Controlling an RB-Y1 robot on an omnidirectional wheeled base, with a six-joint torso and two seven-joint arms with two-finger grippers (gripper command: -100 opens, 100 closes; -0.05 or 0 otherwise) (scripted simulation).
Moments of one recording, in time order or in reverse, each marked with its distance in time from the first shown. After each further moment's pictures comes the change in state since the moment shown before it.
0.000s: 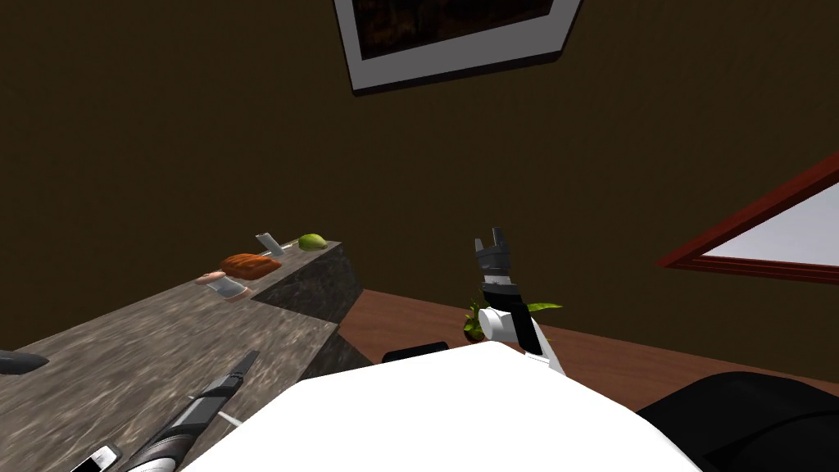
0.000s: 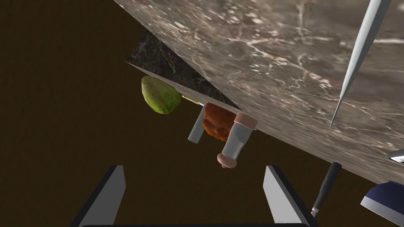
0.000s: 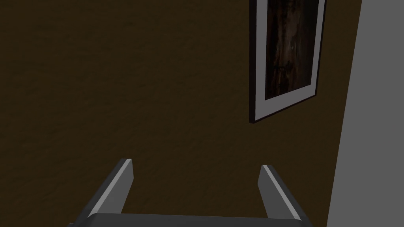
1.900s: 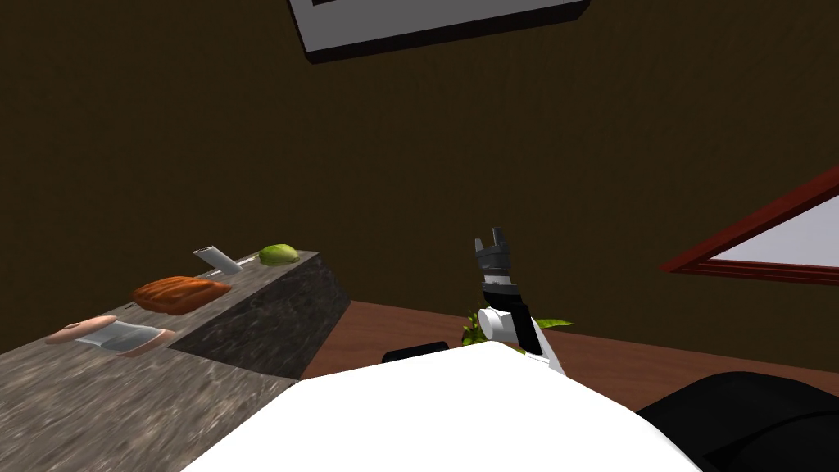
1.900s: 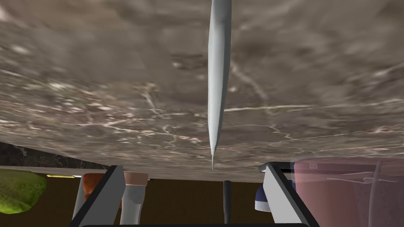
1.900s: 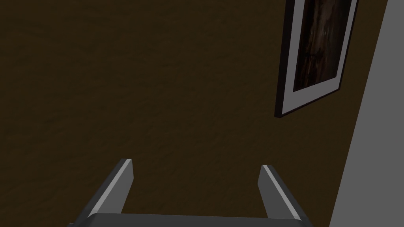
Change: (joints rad) left arm 0.115 0.095 0.068 0.112 0.148 0.499 -0.020; right arm 0.000 0.000 0.000 0.000 0.000 0.000 0.000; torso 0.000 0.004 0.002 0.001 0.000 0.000
